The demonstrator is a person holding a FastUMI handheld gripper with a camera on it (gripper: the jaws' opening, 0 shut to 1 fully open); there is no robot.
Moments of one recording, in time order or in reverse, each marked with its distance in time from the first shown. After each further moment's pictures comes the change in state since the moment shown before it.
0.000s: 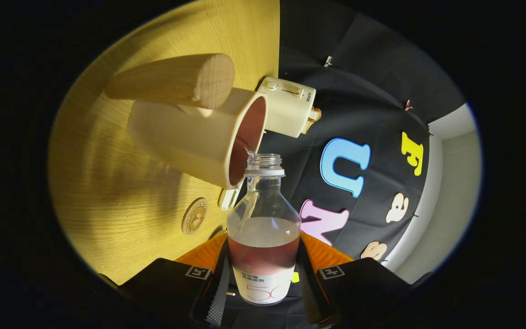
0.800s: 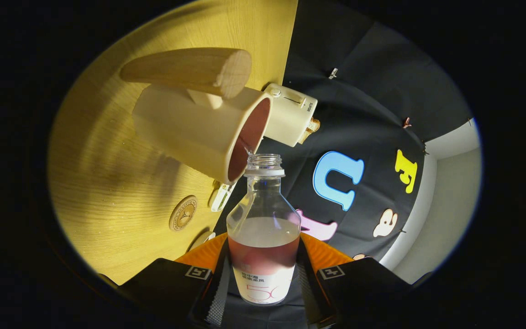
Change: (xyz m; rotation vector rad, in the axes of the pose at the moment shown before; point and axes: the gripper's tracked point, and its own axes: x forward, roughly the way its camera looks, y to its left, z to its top) arm 0.002 -0.012 0.004 -0.101 -0.060 -0.043
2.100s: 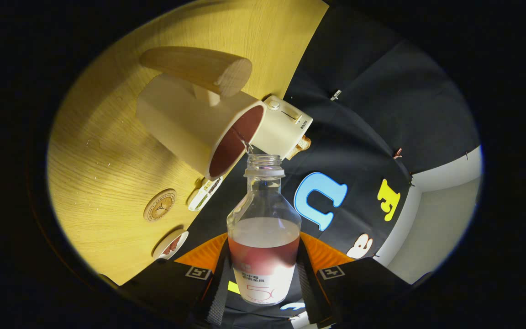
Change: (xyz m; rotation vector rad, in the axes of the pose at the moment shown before) arm -0.001 -0.031 0.011 -0.191 -0.098 -0.088
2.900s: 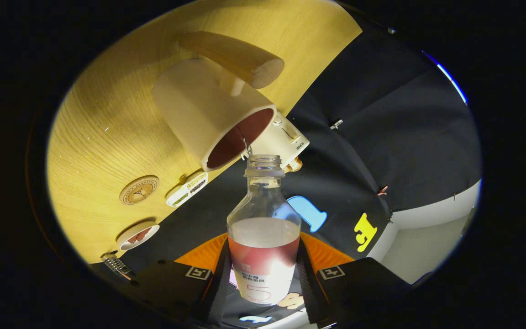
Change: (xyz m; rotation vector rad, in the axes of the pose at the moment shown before) arm 0.006 -0.018 0.006 -0.225 -0.137 -0.090
